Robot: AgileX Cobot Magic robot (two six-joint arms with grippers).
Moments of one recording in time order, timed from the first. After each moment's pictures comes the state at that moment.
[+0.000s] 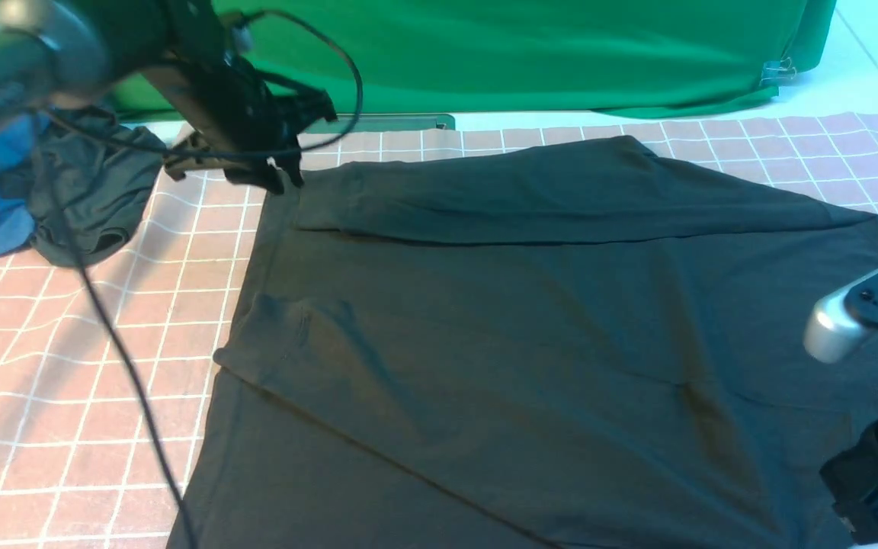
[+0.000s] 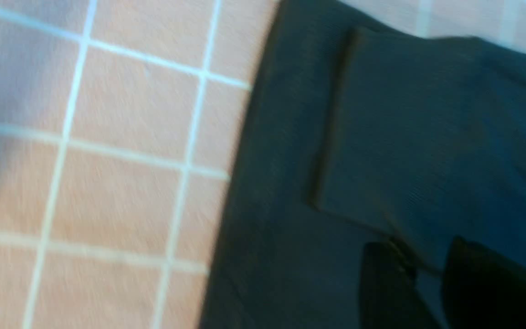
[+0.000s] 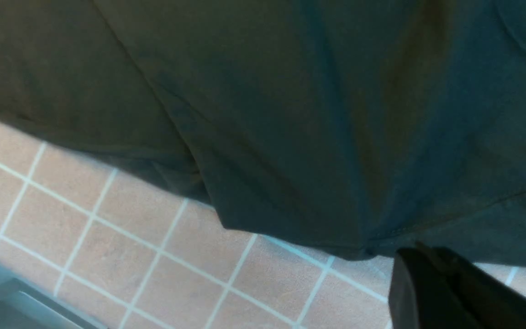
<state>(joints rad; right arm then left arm) 0.40 1.02 -0.75 0.11 0.97 -0.08 -0.13 2.14 -1.81 -0.04 0.86 -0.40</state>
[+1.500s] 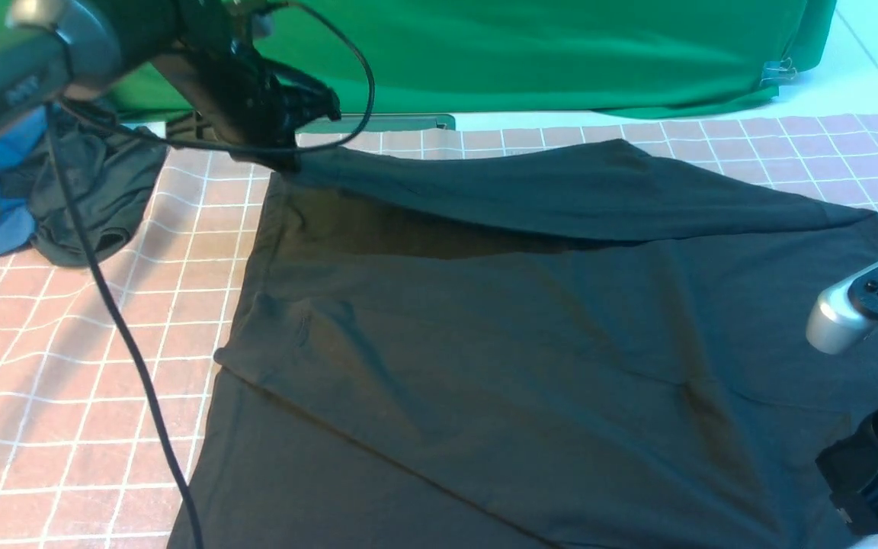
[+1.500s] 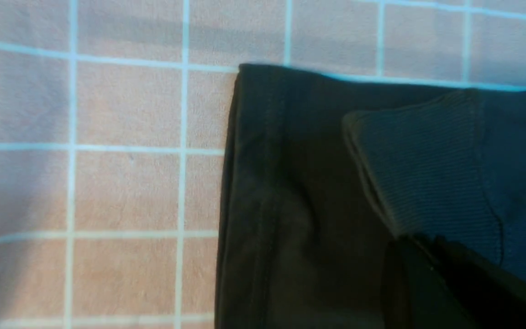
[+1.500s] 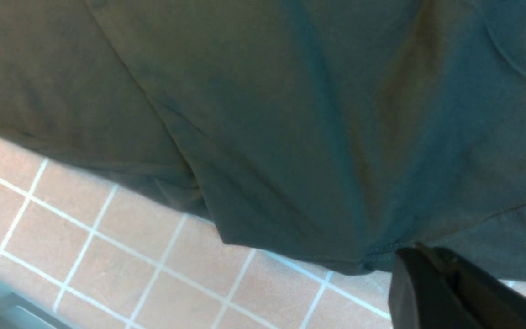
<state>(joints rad) 0.40 1.02 -0.75 0.11 0.94 -0.08 -0.13 2.10 -1.86 -0.06 0.90 -0.20</state>
